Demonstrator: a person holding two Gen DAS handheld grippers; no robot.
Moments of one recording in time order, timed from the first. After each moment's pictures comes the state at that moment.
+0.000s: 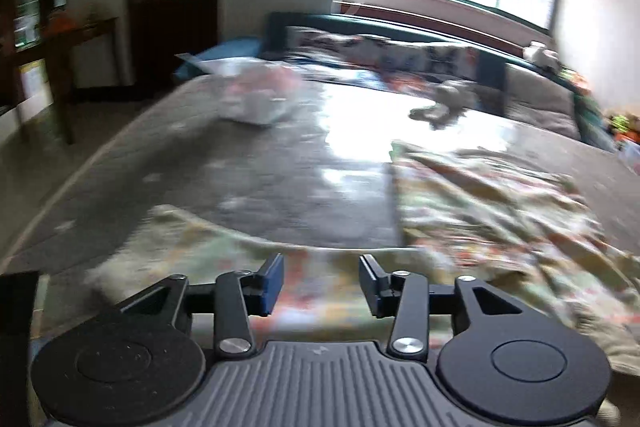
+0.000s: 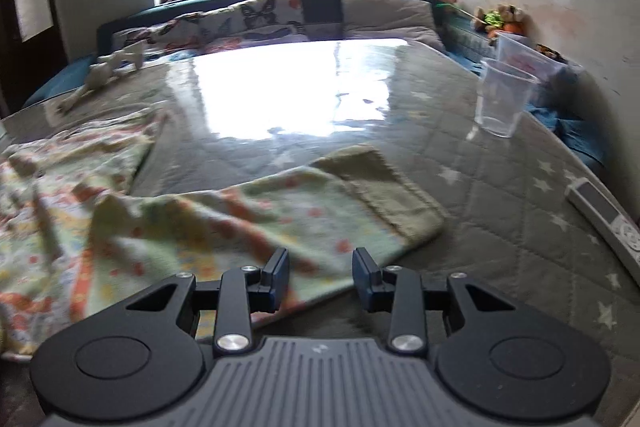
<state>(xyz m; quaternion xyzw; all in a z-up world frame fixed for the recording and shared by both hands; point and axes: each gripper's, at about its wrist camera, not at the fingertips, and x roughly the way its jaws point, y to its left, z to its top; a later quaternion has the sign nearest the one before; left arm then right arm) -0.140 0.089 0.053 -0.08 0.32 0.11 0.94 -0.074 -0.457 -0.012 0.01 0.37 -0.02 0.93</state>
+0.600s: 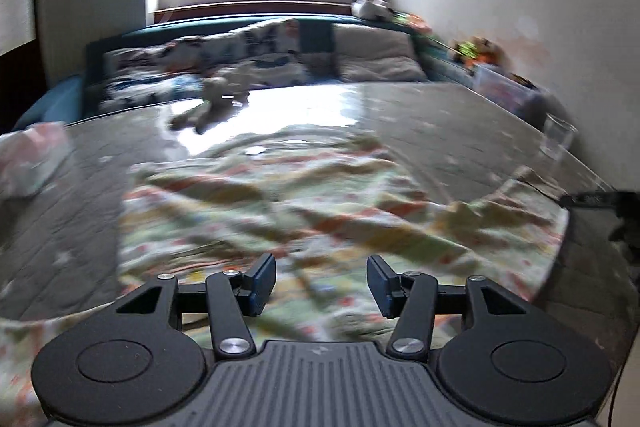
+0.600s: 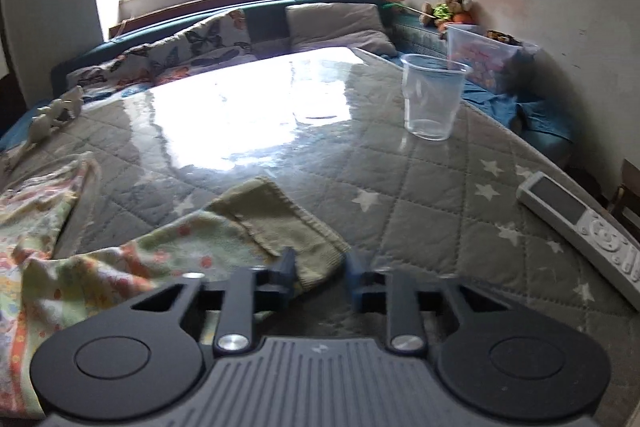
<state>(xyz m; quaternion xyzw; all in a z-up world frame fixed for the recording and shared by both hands) -0.079 -0.066 0.057 0.01 0.33 -0.13 0.93 -0.054 -0.510 -0.017 0.06 0.34 -0.07 0.93</state>
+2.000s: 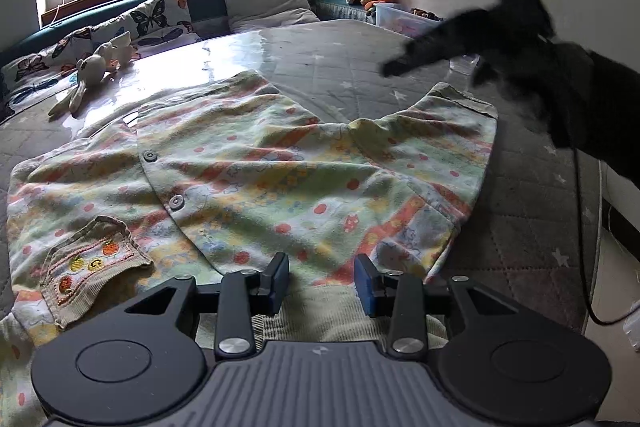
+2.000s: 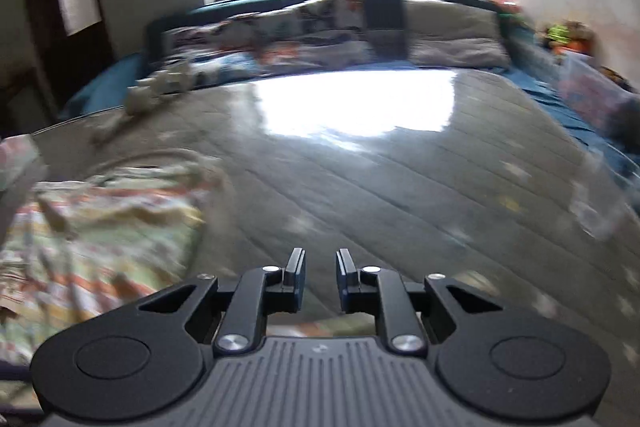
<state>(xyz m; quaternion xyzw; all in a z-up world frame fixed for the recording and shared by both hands) -0.084 -0.097 0.019 0.06 0.37 -0.27 0.89 0.036 -0.404 0.021 0.00 0.38 0.11 0.92</state>
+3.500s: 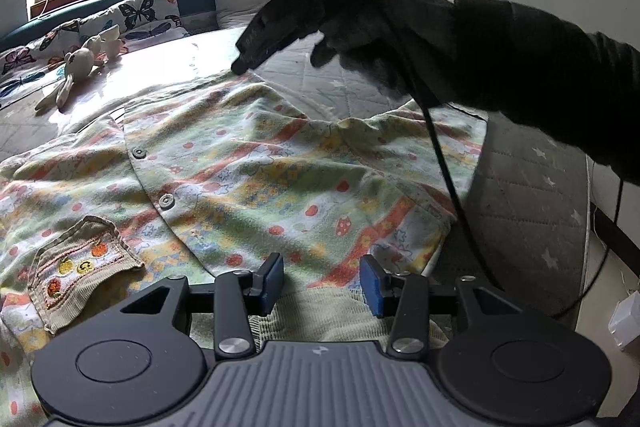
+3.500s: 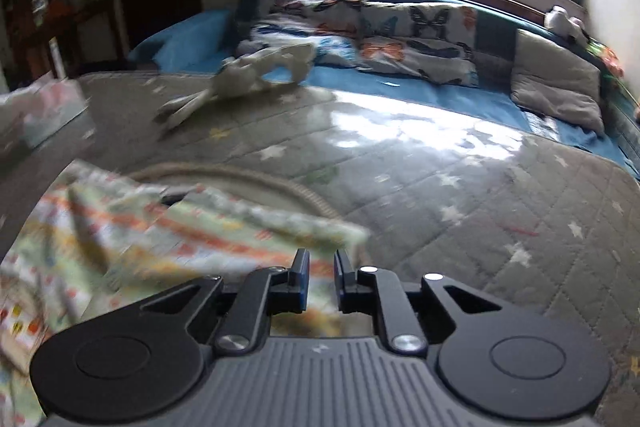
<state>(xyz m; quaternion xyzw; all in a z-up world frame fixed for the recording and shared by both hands) -0.078 -0.093 0.019 0.05 0.38 -0.29 0.88 0.113 -0.277 0.008 -0.10 0.38 0.22 0.89</state>
